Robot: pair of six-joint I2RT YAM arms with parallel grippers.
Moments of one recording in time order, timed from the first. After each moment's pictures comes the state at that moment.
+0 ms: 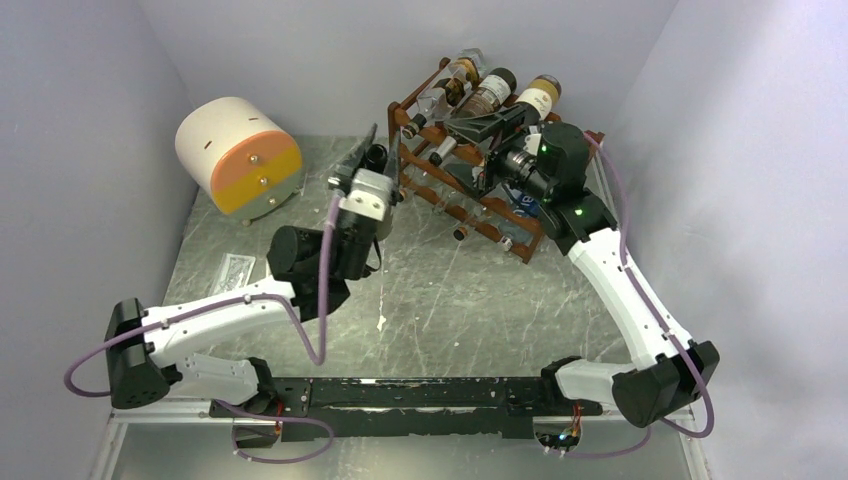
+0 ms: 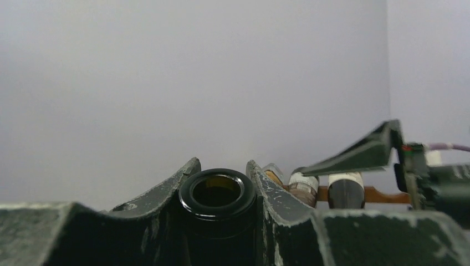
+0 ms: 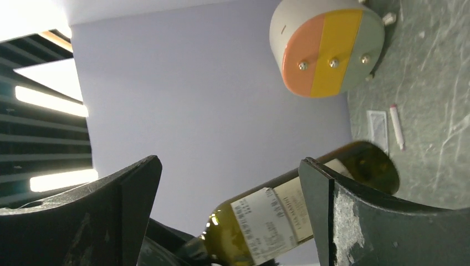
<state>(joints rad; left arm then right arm) -1.13 1.27 1.05 1.05 -0.54 0.76 0.39 1.24 1.30 -0.20 -0.35 1.59</state>
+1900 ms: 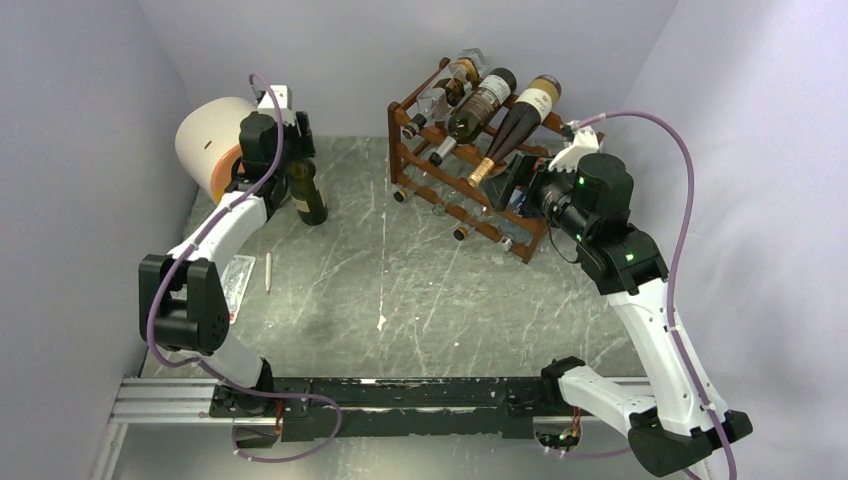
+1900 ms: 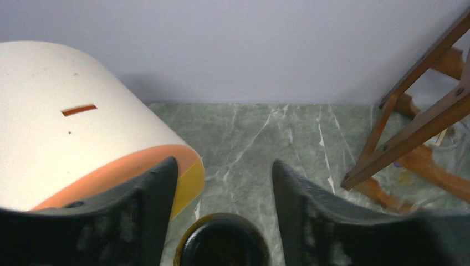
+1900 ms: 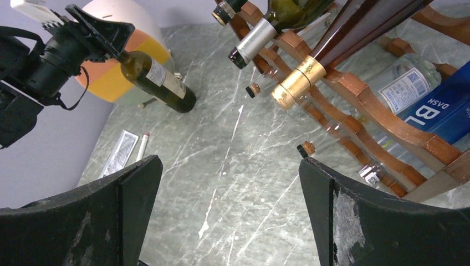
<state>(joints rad) -0.14 1.59 1.19 0.24 -0.10 -0.07 0.38 1.00 1.33 -0.60 -0.07 0.40</state>
